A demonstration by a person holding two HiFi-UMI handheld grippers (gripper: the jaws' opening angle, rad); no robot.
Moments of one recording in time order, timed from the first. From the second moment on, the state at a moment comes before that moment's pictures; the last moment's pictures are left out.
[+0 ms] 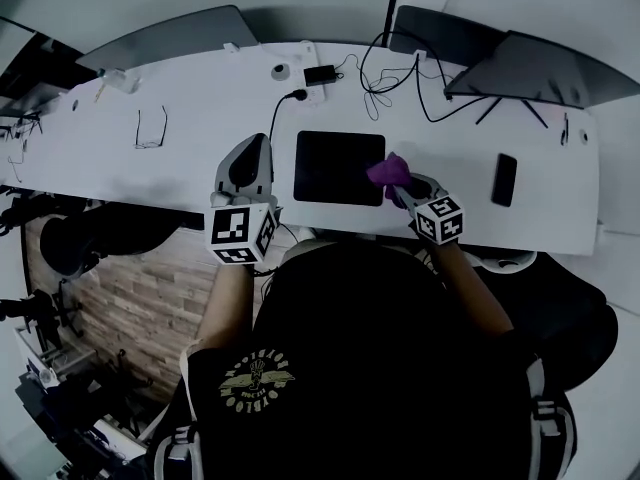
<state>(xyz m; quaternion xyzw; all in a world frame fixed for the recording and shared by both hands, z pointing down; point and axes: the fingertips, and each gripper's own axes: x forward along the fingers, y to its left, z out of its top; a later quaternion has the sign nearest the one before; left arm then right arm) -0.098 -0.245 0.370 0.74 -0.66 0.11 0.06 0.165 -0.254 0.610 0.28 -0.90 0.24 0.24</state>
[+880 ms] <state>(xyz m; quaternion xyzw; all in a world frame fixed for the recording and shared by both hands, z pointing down) -0.084 -0.221 0.296 0.77 -0.63 0.09 0.00 0.146 -0.263 0.321 0.32 -0.95 0.03 0.05</state>
